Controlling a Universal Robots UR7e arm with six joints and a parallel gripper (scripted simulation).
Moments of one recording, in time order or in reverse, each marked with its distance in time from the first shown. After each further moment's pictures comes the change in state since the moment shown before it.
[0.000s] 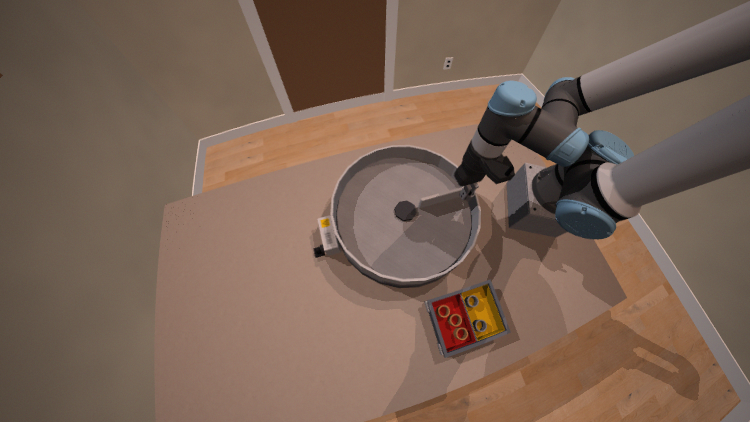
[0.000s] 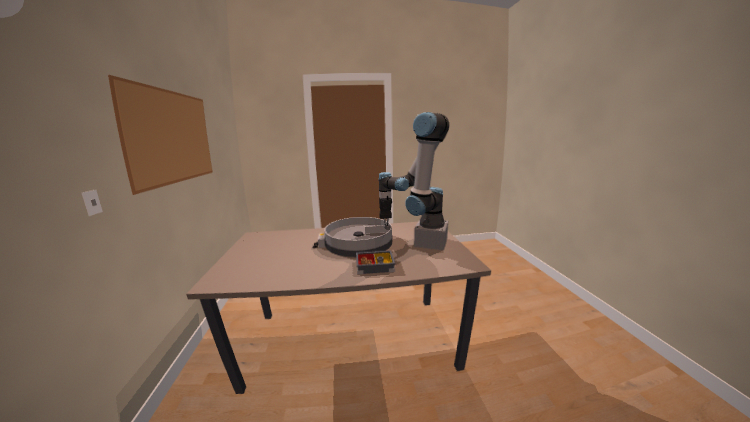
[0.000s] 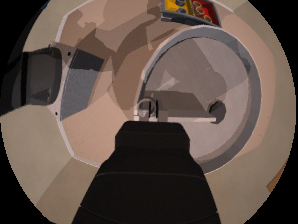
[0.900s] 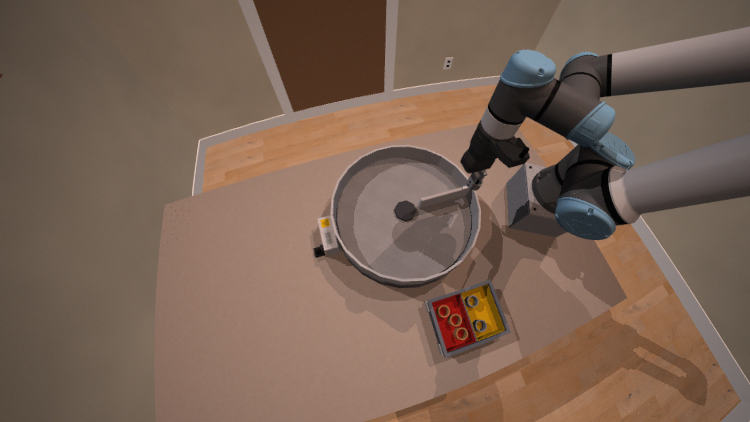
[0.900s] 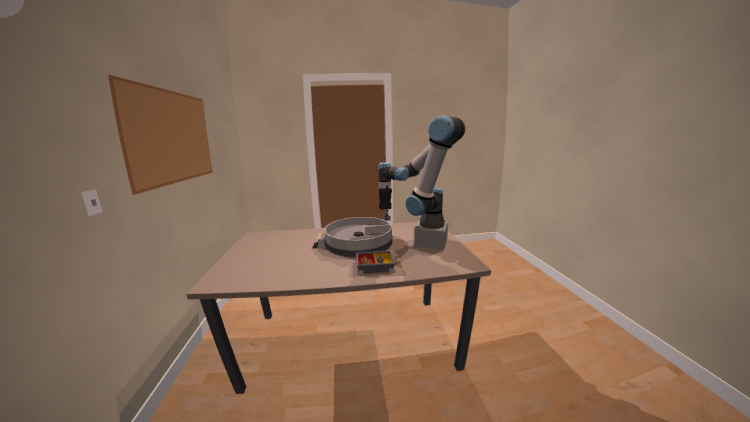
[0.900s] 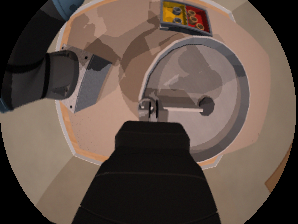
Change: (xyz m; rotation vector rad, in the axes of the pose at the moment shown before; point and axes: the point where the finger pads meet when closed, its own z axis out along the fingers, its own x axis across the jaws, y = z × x) arm 0.001 0.001 -0.060 -0.002 0.001 0.000
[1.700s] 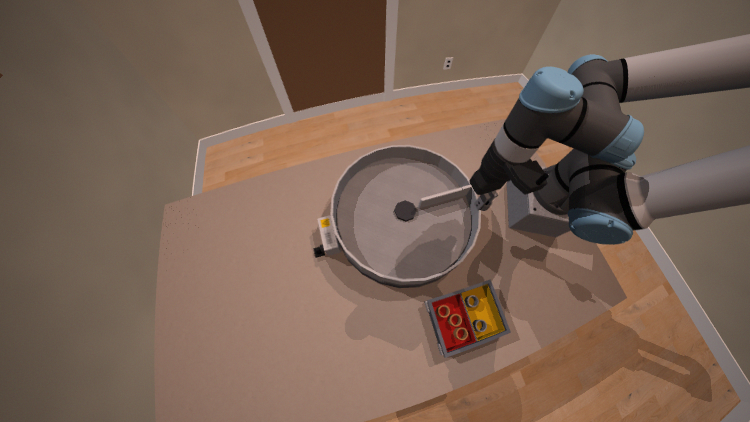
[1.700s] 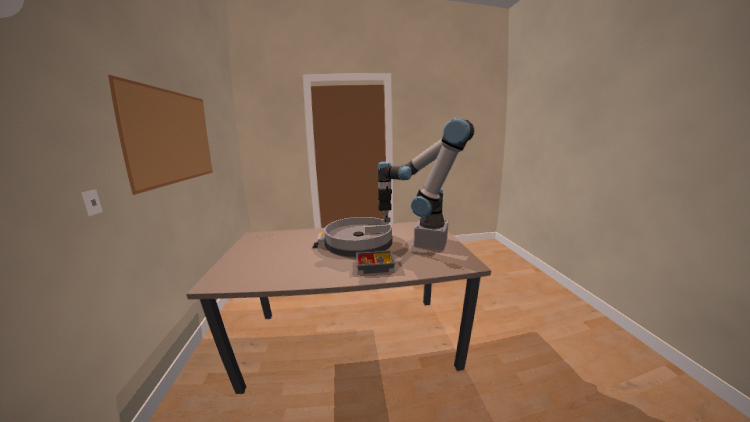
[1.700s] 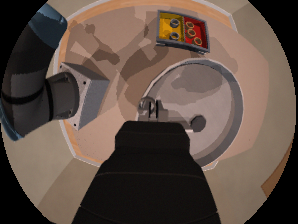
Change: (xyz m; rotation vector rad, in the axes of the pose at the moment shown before) arm 0.012 -0.066 -0.010 0.006 0.004 -0.002
